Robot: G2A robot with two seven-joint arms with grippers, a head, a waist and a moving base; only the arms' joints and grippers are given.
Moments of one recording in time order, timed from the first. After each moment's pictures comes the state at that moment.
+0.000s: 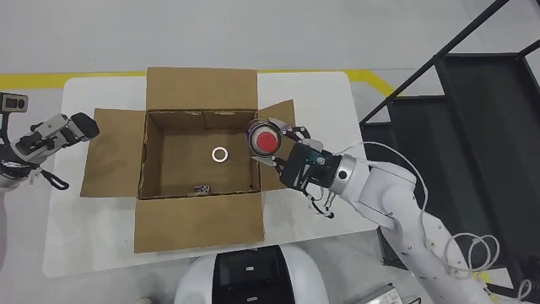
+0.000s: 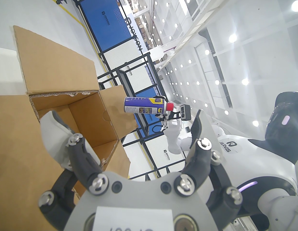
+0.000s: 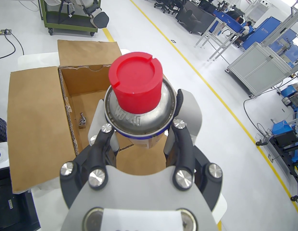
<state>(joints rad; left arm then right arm) 1.23 -0.85 -1.69 -1.32 -0.70 -0.51 -1.28 -1.41 -1.07 1.22 -2.14 -1.44 -0.54 0.18</state>
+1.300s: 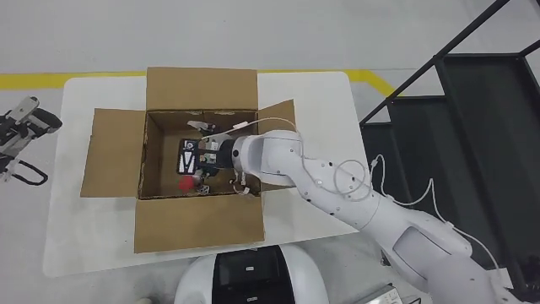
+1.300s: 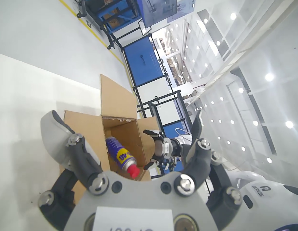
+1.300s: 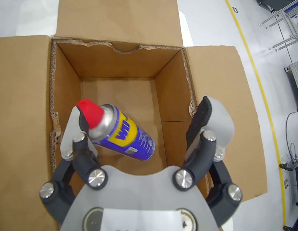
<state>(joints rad) 1.25 -0.84 -1.78 -1.26 -0.46 -0.49 -0.98 -0.81 -1.32 0.63 -1.55 -1.33 -0.48 0.39</state>
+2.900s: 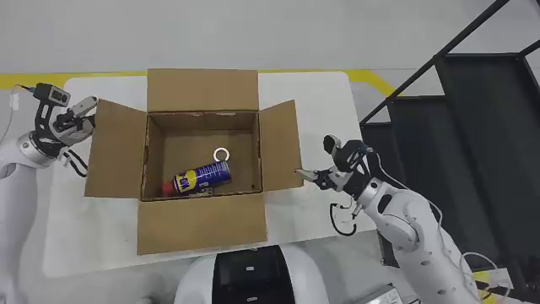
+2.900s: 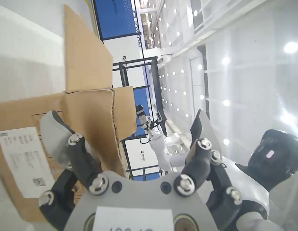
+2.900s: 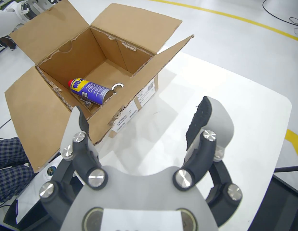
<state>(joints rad) 0.91 -0.93 -1.44 -0.93 -0.70 -0.43 -1.39 -1.74 -1.13 1.50 -1.94 -1.04 -0.53 0.14</state>
